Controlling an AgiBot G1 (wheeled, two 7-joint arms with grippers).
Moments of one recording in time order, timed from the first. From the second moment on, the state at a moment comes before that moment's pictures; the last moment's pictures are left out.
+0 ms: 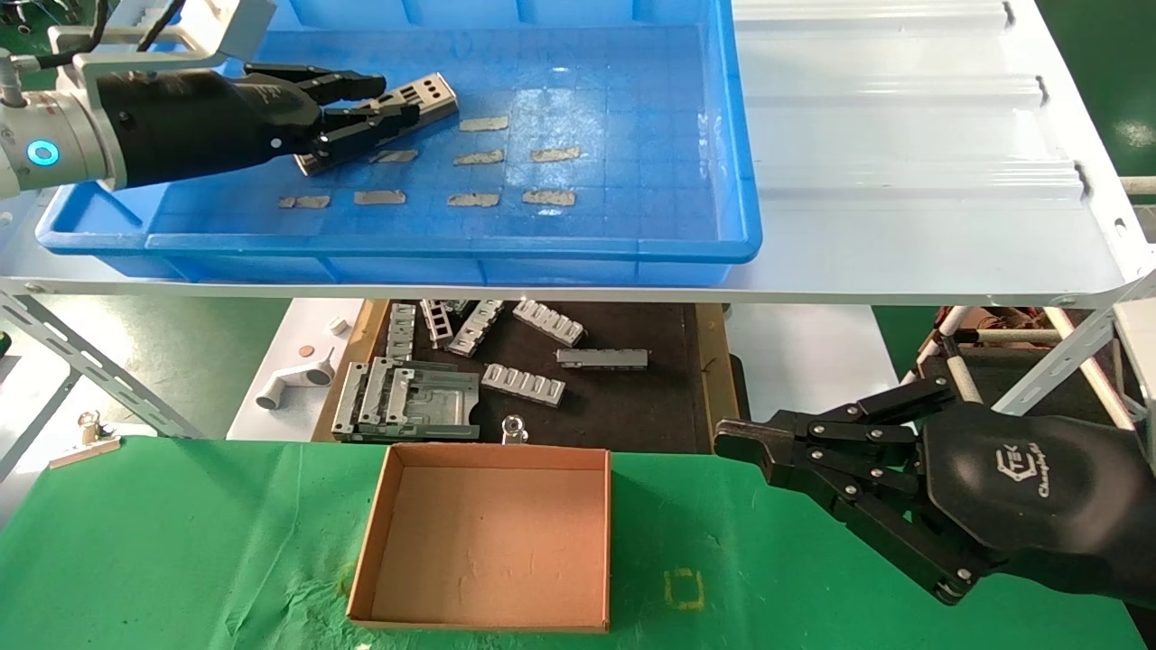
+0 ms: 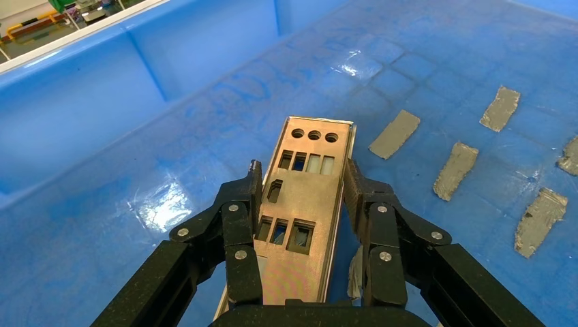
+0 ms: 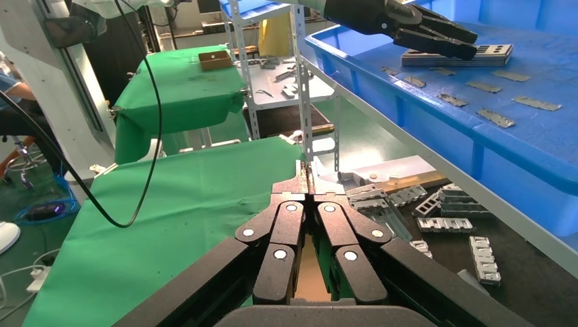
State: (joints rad) left arm -1.96 1.06 0.50 -0.01 1.29 1.15 0.23; right arm 1.09 -0.54 -0.44 1.22 -0.61 -1.40 0.09
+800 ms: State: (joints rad) left arm -2.01 1.01 0.49 -0.06 1.27 1.35 0.27; right arm 1.09 -0.54 -0.44 1.22 -0.61 -1.40 0.09
